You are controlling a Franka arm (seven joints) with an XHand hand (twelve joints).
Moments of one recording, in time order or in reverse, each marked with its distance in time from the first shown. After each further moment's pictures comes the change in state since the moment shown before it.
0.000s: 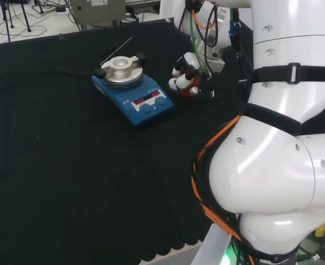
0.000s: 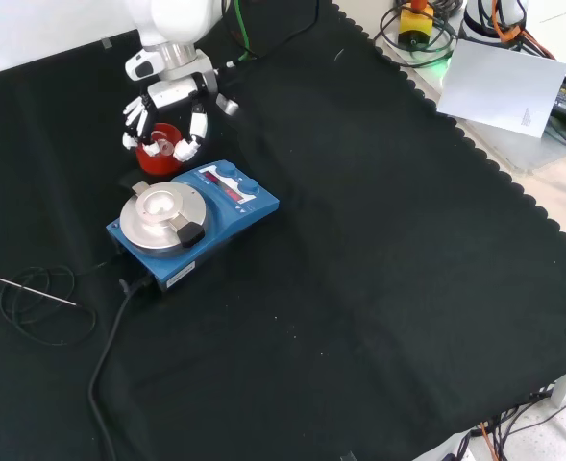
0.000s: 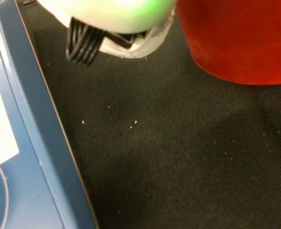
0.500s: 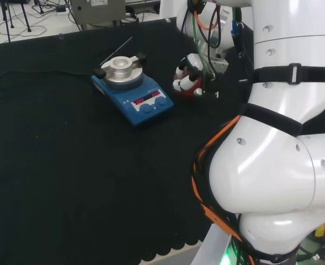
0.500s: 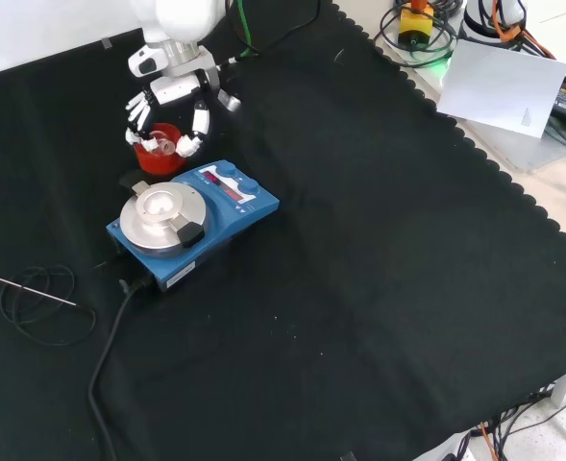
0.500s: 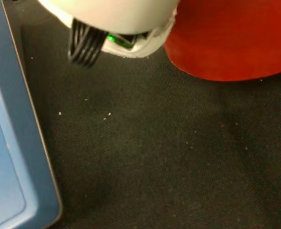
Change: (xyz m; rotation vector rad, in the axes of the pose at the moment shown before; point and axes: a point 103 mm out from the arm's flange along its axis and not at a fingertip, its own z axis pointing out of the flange) arm -0.011 -0.008 -0.002 -0.006 -0.036 -0.002
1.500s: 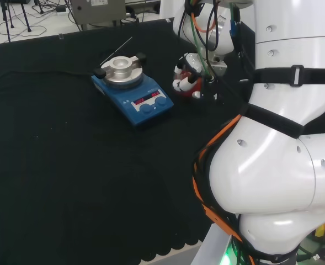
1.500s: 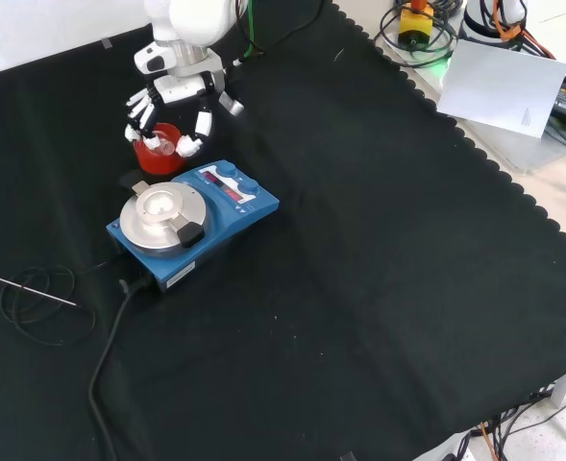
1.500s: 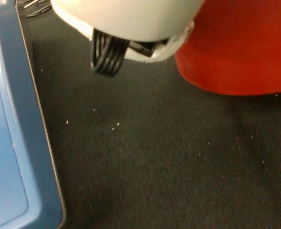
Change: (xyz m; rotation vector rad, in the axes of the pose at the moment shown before) arm 0.007 0.000 0.003 -0.087 -0.024 -0.036
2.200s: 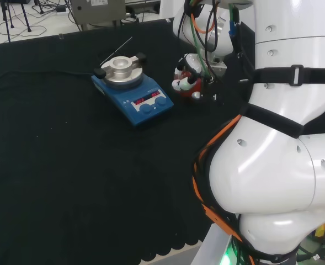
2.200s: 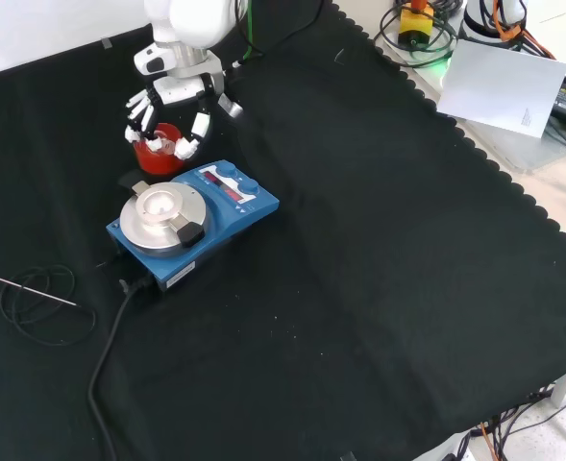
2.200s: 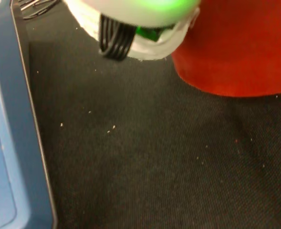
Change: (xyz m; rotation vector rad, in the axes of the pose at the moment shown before) arm -0.002 0.002 0.002 -0.021 -0.002 0.004
